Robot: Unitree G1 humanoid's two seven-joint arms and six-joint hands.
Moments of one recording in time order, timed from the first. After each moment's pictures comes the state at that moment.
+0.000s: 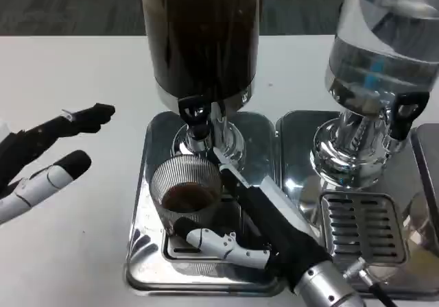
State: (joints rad) left arm 0.11 0.66 0.28 0.15 -0.11 -0.57 -0.57; right arm 0.07 -0.11 0.39 0.05 -0.31 -0.21 0.09
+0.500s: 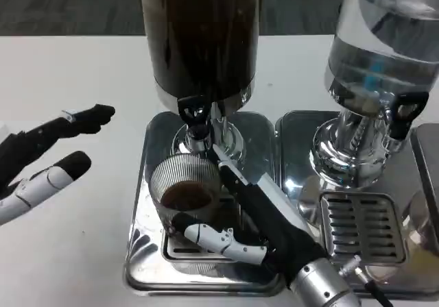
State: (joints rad) left arm 0.11 0.66 0.28 0.15 -0.10 -0.57 -0.57; right arm 0.05 -0.09 0.39 0.08 -0.31 -0.21 0.08
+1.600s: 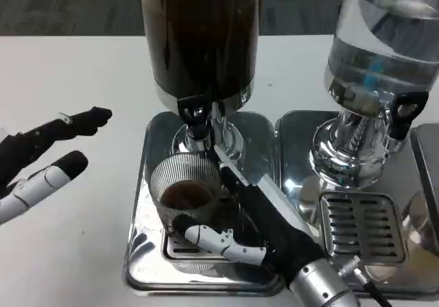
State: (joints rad) left arm 0.11 0.66 0.28 0.17 -0.11 -0.57 -0.57; right arm 0.04 -0.09 0.39 0.11 -0.34 -0.23 0.06
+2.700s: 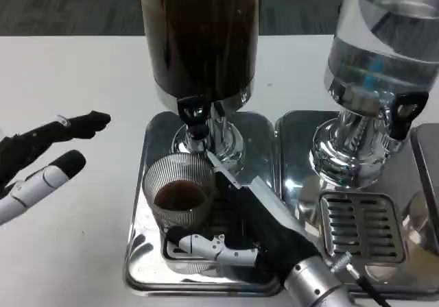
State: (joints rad) left arm 0.12 0.66 0.28 0.17 -0.11 -0.57 -0.57; right arm 0.02 -0.08 0.41 0.12 -0.39 -0.16 0.06
